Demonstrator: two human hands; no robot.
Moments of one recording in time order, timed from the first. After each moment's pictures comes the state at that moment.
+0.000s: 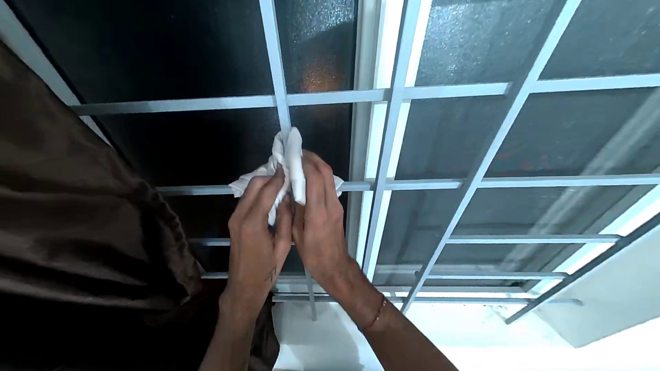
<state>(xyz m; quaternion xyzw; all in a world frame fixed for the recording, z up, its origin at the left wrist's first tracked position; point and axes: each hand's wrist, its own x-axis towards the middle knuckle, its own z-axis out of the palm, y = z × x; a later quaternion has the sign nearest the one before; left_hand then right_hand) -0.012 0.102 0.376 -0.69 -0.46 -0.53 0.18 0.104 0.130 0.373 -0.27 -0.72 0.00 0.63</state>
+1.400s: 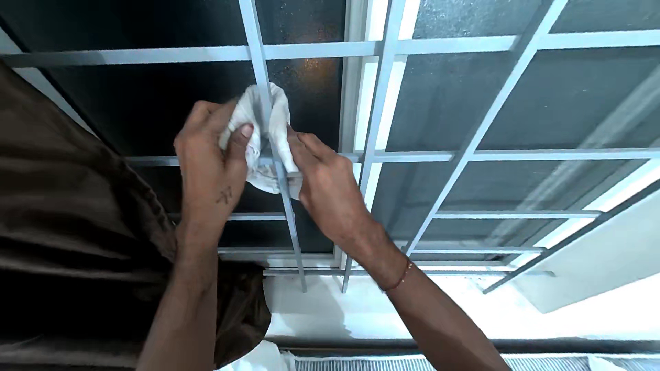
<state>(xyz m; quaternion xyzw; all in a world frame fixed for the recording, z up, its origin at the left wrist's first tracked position) -0.042 0.128 0.426 -0.69 -0.49 -0.51 0.17 0.152 0.119 0.400 -0.31 -0.82 -0.10 0.46</state>
